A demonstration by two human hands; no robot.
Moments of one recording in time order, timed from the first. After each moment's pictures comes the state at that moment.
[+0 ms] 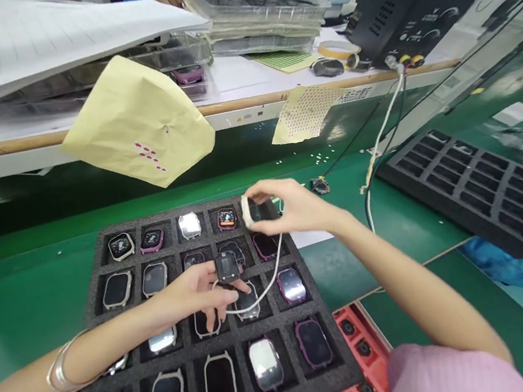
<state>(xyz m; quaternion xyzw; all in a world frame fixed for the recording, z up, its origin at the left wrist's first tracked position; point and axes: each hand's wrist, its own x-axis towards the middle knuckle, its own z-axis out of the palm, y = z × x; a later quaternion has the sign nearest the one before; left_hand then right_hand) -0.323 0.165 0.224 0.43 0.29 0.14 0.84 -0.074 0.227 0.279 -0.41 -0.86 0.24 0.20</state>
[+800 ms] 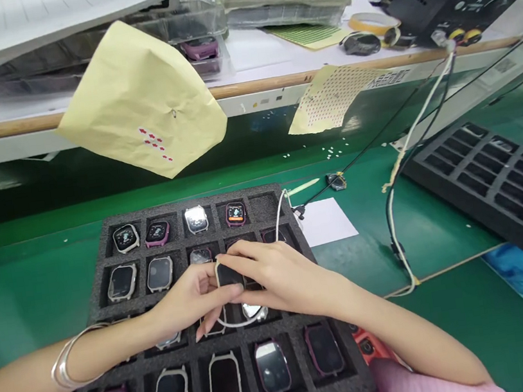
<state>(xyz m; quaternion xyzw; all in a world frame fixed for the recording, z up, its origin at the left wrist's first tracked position) -0.326 0.155 0.216 0.45 0.33 0.17 0.81 -0.126 0.161 0.260 -0.33 -0.91 0.21 0.11</state>
